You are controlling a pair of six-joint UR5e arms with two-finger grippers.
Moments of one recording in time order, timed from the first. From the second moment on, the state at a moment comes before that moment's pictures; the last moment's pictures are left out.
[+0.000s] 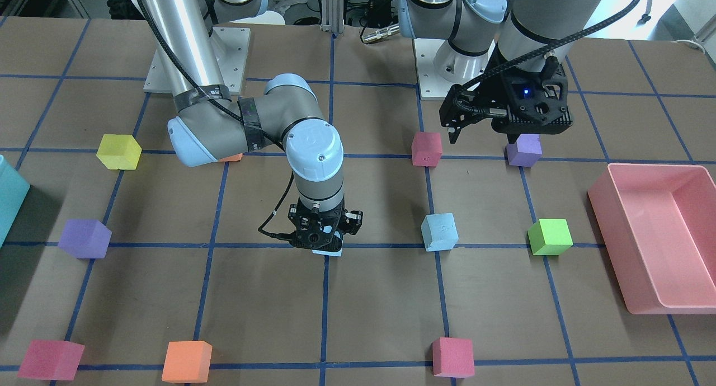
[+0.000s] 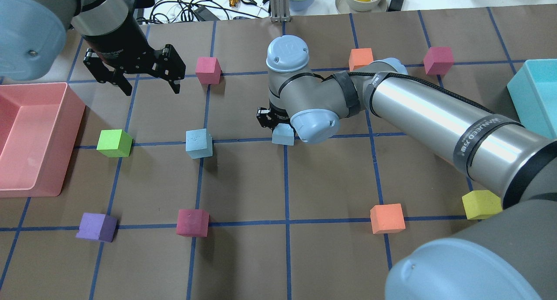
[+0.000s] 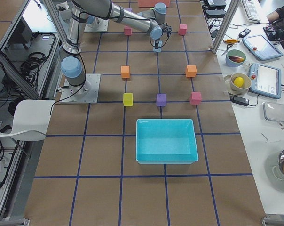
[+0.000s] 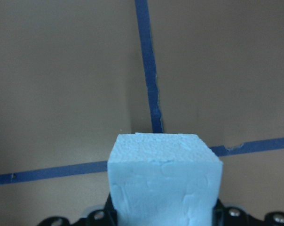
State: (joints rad) left arm -1.59 -1.61 -1.53 -1.58 1.58 -0.02; right arm 1.95 -1.05 1.64 -2.19 -1.52 0.52
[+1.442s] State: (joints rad) left arm -1.52 -1.84 -1.89 -1.08 1.55 -0.04; right arm 1.70 -1.33 1.62 -1.88 -1.54 0.27
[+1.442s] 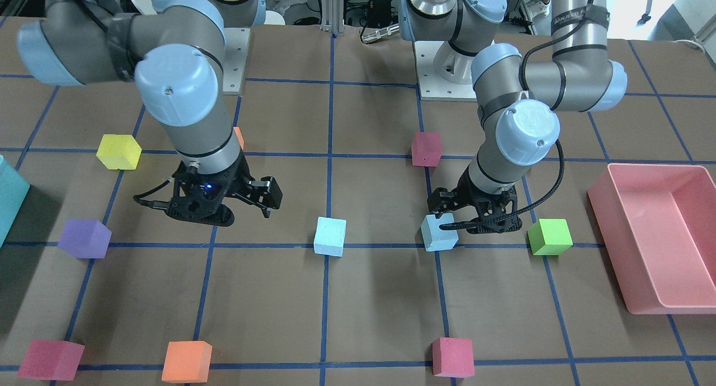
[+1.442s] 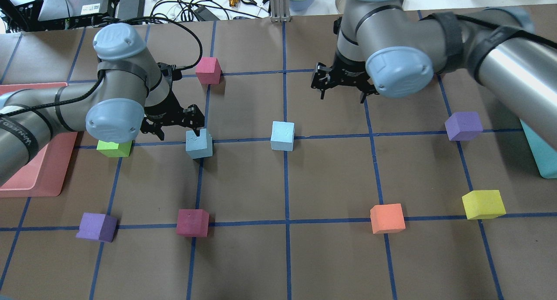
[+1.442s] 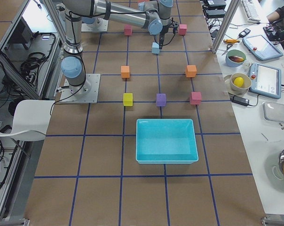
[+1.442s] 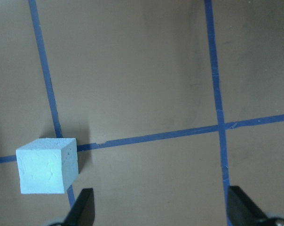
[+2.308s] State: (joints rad) left arm -1.52 -1.95 -1.89 -0.99 1.47 -0.04; right arm 1.58 -1.55 1.56 -1.54 -1.54 0.05
